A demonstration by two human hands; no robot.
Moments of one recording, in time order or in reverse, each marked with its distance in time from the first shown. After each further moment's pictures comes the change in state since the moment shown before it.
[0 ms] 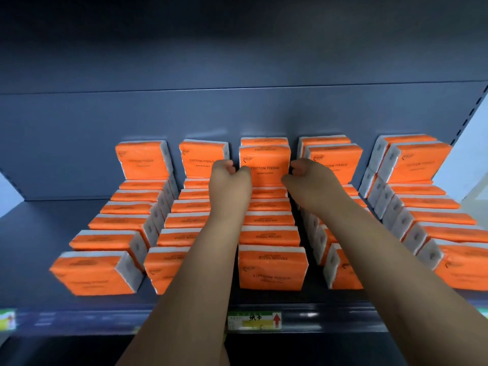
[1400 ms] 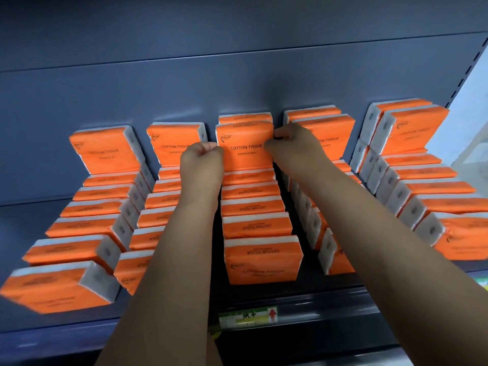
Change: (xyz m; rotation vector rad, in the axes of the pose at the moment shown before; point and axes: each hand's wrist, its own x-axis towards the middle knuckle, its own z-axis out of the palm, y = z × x) left_hand 0.043 -0.020 0.006 -0.080 -0.023 -0.095; right_hand 0.052 0.018 0.020 0.214 0.100 -0.074
